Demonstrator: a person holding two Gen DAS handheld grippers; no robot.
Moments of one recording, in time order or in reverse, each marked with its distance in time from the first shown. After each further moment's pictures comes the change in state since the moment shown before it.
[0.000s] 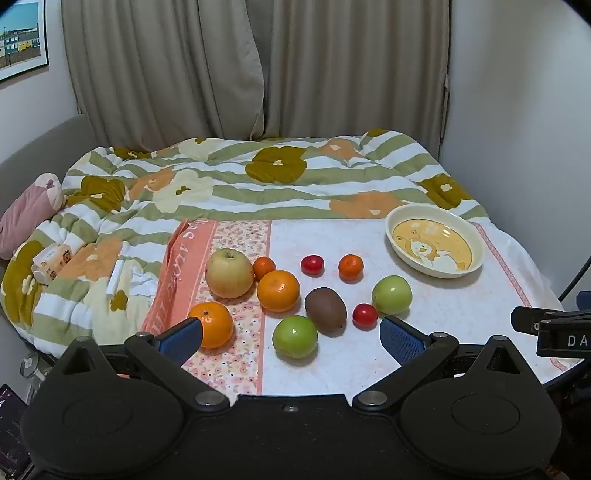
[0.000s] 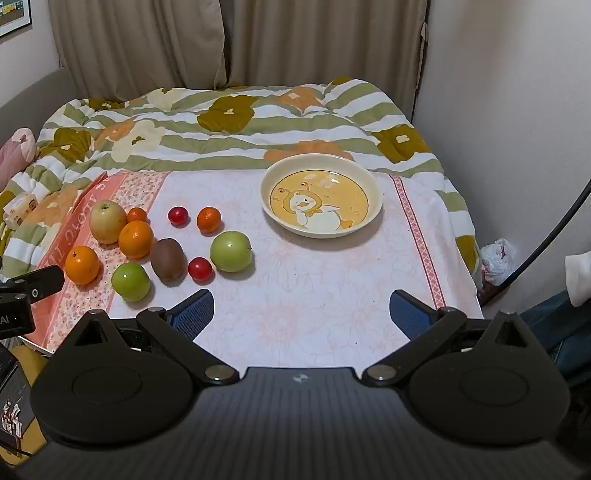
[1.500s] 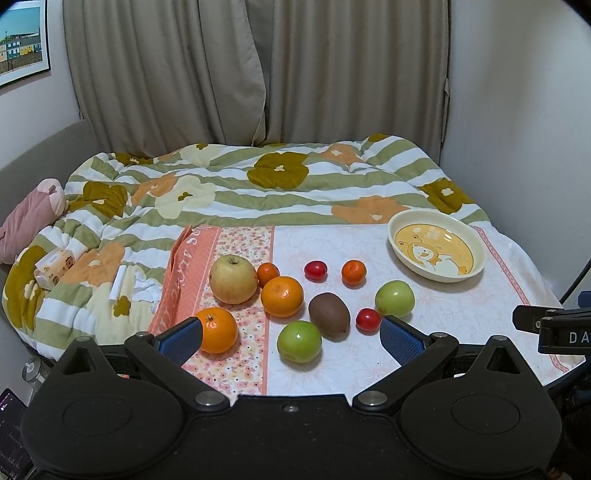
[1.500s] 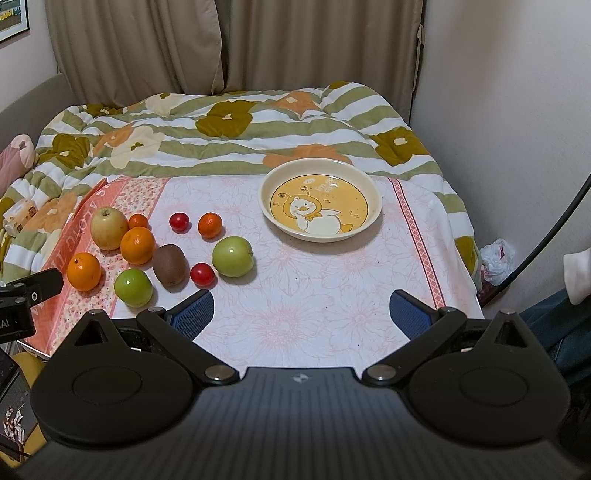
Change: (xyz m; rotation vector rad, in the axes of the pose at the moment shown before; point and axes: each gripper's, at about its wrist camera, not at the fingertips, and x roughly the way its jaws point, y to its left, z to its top) left arm -0.004 0.001 0.004 -0.009 -0.014 0.003; right arm -0.003 0.002 0.000 0.000 -0.010 0.001
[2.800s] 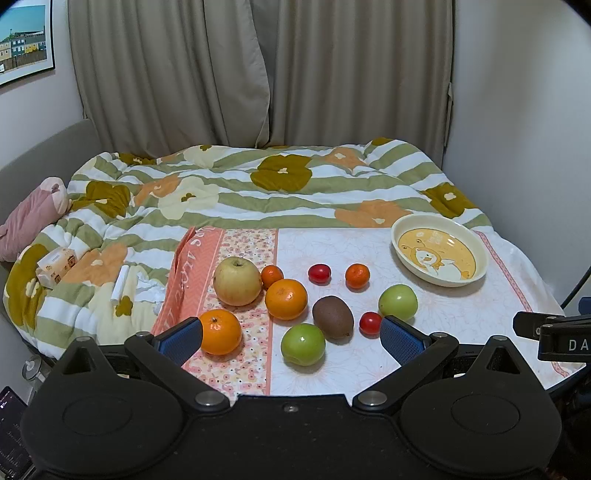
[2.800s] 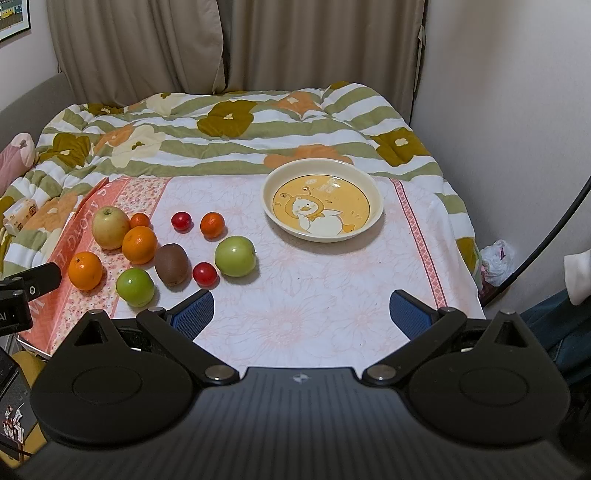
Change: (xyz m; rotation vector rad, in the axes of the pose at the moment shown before) left arm -0.002 0.005 0.006 -0.005 -0.009 -0.002; right arm -0.001 0.003 0.002 -0.006 -0.003 -0.002
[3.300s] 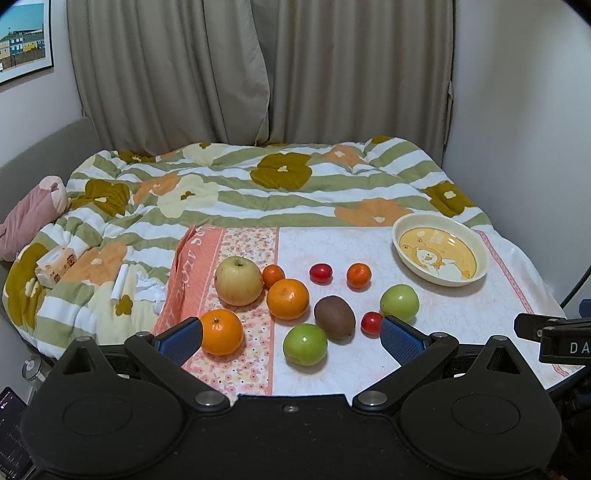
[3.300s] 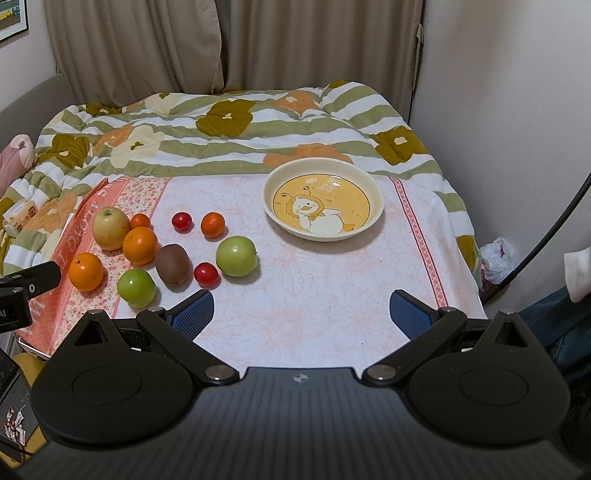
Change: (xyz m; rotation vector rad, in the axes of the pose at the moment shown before) left arm 0.002 0.005 0.001 0.002 0.017 -0.006; right arm -0.002 0.002 0.000 0.009 0.006 -0.001
